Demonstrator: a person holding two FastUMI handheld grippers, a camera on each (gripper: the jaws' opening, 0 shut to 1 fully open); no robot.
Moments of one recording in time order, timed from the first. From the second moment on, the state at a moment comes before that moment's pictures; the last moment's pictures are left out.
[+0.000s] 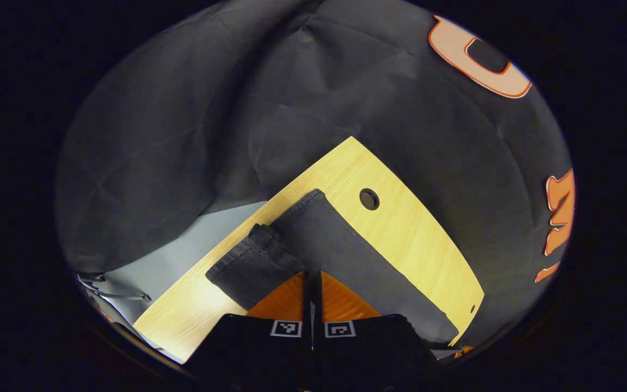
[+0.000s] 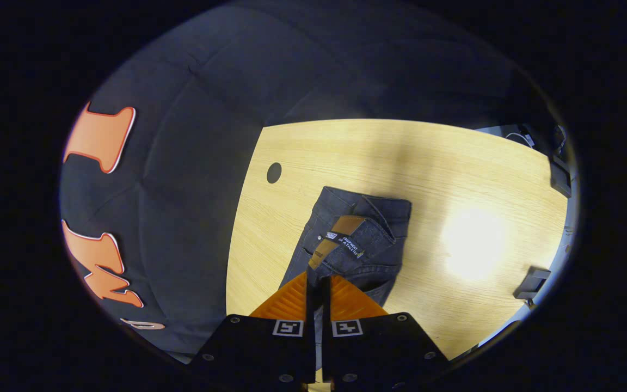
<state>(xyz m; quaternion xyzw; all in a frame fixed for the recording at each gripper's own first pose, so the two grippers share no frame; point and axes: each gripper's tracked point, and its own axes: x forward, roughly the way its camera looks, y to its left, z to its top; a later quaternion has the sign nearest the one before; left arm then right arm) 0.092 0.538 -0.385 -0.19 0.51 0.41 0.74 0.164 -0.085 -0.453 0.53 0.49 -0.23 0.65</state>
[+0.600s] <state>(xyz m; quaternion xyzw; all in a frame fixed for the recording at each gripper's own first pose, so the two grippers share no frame) 0.142 0.557 -0.417 -0.14 0.53 0.42 0.72 0.214 -0.073 -0.509 0.53 0.54 -0.23 0.62</state>
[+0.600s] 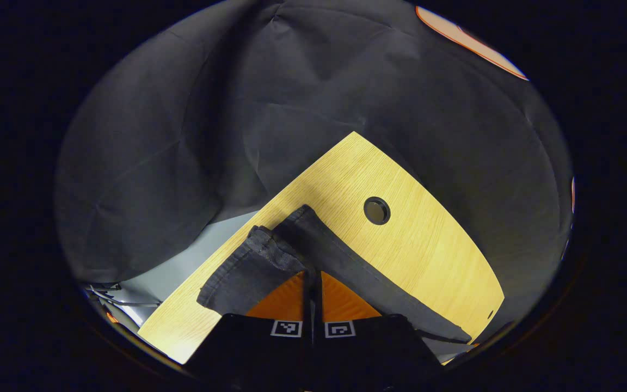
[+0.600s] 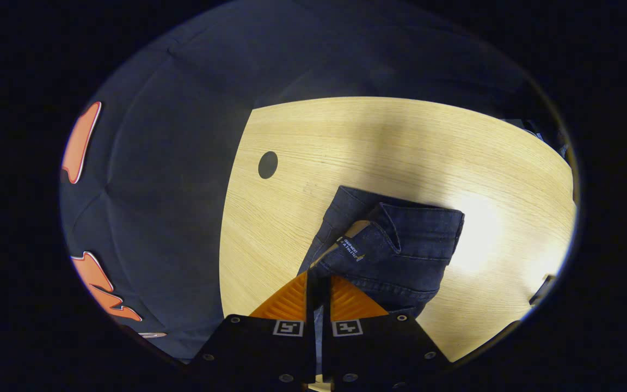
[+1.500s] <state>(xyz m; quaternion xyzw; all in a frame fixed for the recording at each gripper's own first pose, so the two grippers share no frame) 0.196 0.501 -0.355 -0.09 0.46 0.33 0.82 0.204 -0.108 -0.478 0.47 0.50 -0.22 0.69</state>
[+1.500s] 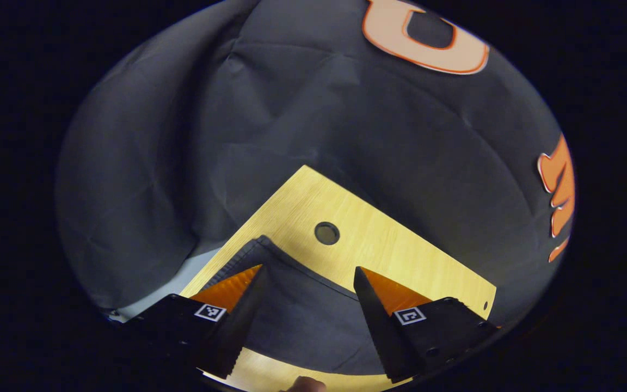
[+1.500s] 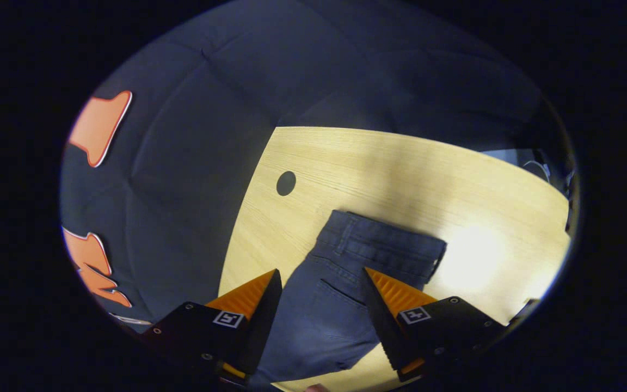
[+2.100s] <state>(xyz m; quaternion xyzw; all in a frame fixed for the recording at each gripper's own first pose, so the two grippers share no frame) 0.214 0.365 -0.231 0.09 0.27 0.23 0.93 0.140 -0.109 -0.524 0.42 0.55 -0.23 0.68</state>
